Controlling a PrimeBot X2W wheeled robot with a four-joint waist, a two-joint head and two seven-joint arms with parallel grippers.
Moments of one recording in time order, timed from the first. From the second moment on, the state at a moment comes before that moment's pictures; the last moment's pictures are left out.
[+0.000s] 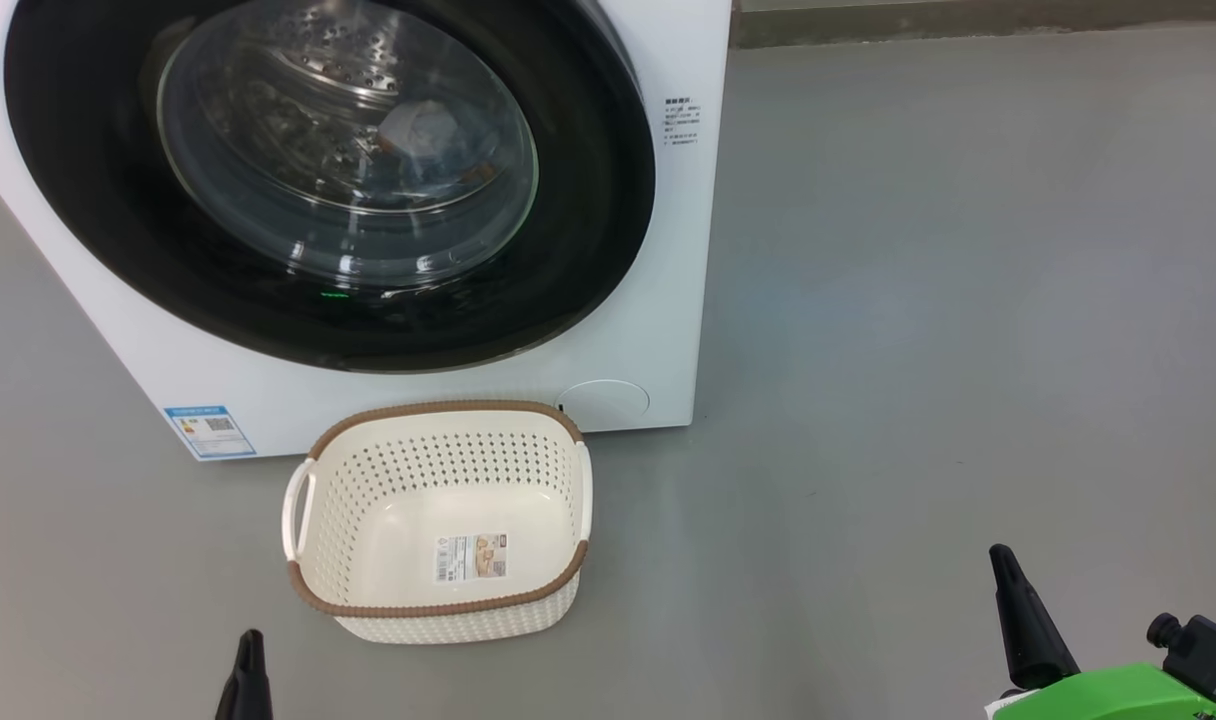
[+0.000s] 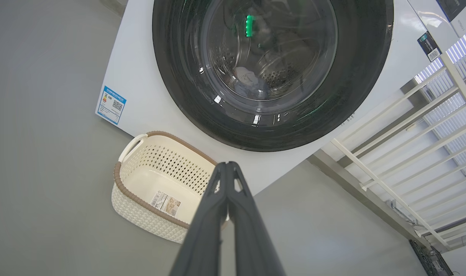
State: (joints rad) left arm 0.12 0.05 -0.05 0.11 -0.82 -0.04 -0.13; right arm 0.01 -0.07 -0.05 0.21 0.80 0.13 -0.11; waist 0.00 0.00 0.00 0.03
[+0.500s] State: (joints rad) left arm 0.09 0.05 -0.04 0.14 -0.99 -0.06 -0.09; right arm 0.00 -0.06 -0.07 0.22 0.96 0.13 -0.07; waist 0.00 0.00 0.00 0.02
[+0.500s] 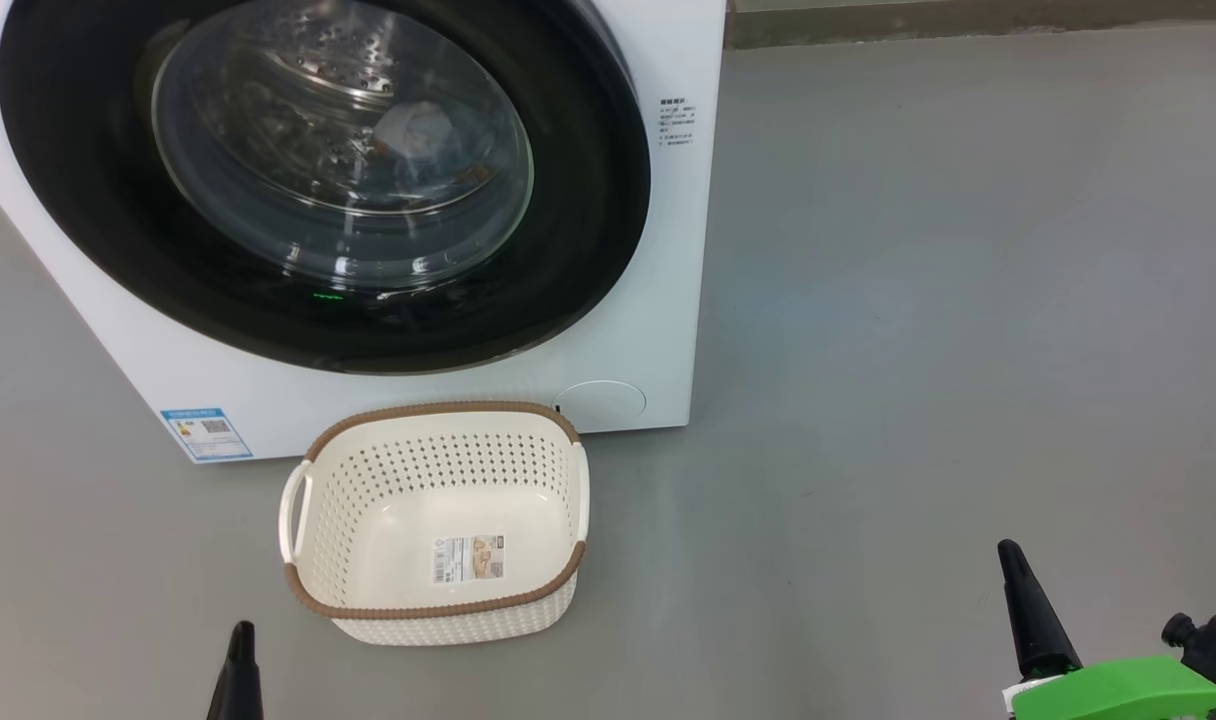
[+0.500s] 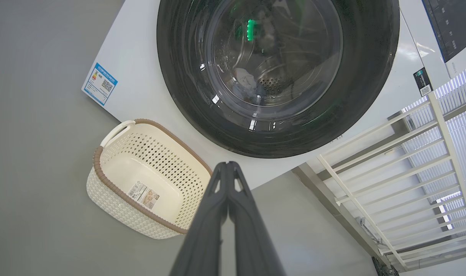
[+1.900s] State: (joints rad) left arm -0.02 0.06 0.01 0.23 -1.45 -0.10 0.03; right arm -0.05 -0.06 -0.11 0.25 1.43 0.13 0.05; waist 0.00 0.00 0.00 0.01
